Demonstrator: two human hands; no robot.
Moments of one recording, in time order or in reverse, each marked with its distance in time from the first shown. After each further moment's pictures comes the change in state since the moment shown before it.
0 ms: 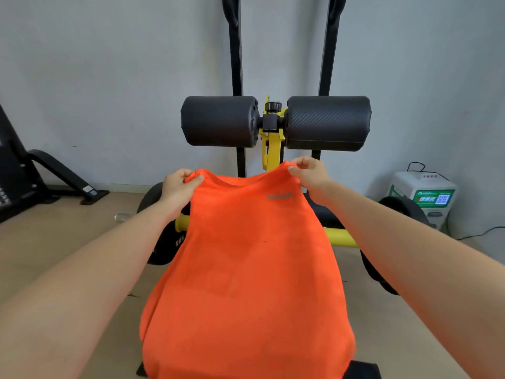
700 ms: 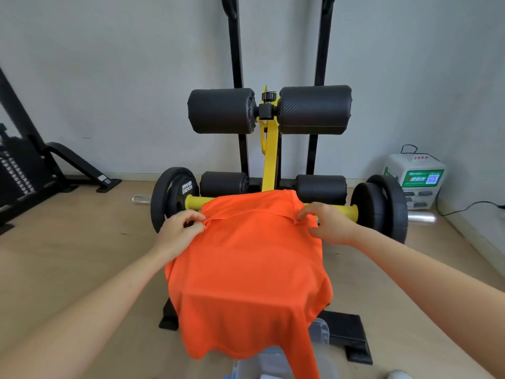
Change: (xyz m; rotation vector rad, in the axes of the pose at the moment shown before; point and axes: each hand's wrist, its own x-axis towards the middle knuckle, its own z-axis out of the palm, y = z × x) left_hand -0.191 -0.003 -0.060 0.347 -0.289 0.005; right_hand -0.167 0.039 -0.075 -0.669 -0.501 -0.187
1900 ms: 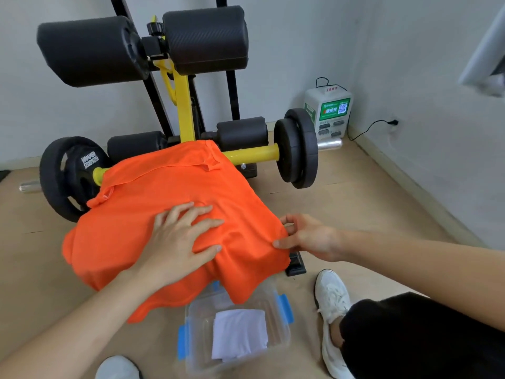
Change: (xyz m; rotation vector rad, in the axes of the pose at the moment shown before) left_hand -0.103 0.062 0.130 0.643 -0.266 0.666; right_hand -0.190 0.029 0.044 0.987 -0.076 0.569
